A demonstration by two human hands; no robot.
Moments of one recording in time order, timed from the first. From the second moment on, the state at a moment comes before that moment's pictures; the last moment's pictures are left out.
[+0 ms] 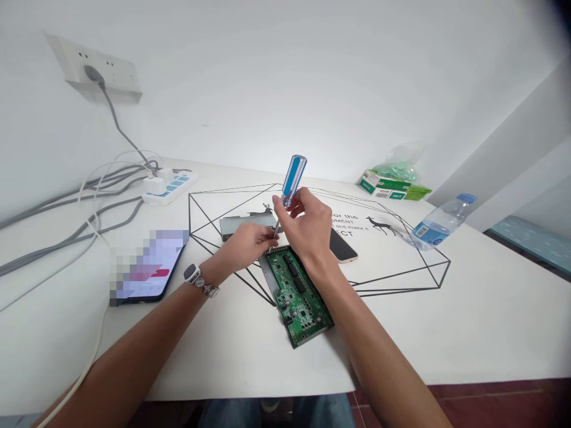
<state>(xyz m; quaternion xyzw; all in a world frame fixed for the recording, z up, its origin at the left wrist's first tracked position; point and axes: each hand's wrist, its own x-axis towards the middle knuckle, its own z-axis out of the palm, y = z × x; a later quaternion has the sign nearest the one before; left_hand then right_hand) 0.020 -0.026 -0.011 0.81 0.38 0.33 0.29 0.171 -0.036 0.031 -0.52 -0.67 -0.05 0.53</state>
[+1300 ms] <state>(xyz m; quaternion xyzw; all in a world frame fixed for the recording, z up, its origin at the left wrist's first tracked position) 0.021 -0.025 -0.013 0.79 0.40 0.35 0.32 0.175 -0.029 0.033 -0.49 -0.72 0.04 0.48</state>
